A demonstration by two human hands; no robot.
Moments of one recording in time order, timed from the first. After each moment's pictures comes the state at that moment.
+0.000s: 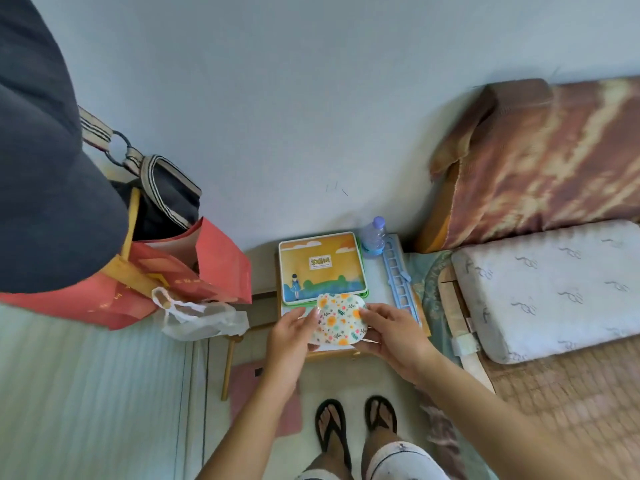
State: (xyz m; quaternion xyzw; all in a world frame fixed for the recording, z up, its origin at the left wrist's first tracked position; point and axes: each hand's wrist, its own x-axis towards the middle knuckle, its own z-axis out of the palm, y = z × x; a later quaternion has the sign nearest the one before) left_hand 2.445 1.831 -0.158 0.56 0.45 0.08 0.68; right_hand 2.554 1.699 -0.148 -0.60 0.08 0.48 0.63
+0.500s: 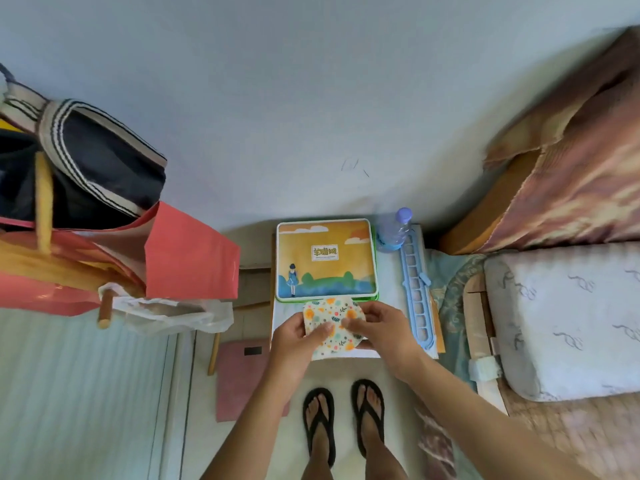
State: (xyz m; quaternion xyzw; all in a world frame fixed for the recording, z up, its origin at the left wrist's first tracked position) left_hand 2.499 1.861 -0.272 0.50 0.48 0.03 0.72; right_hand 2.620 1.750 -0.264 -0.70 0.03 0.49 0.52
